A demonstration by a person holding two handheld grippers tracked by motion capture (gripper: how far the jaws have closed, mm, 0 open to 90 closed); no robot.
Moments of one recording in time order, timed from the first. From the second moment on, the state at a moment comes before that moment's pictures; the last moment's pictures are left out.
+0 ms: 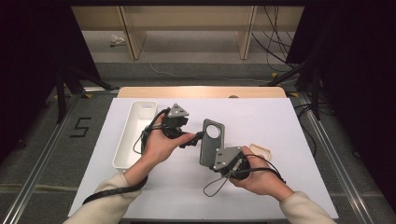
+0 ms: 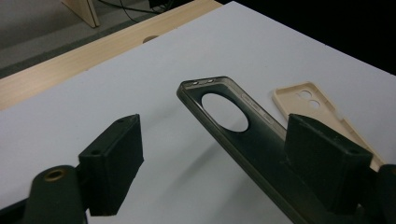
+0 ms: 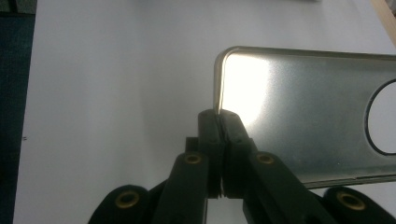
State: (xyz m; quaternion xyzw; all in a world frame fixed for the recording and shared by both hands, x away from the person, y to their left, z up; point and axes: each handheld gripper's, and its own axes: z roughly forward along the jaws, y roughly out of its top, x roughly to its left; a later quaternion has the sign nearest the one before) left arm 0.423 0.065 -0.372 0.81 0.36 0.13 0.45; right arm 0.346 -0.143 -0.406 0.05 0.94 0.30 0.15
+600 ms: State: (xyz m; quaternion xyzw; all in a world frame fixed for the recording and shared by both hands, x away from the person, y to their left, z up) left arm 0.466 0.034 -0.389 0.81 0.43 0.08 0.39; right arm 0.345 -0.141 -0.404 0.04 0.94 0.30 0.16
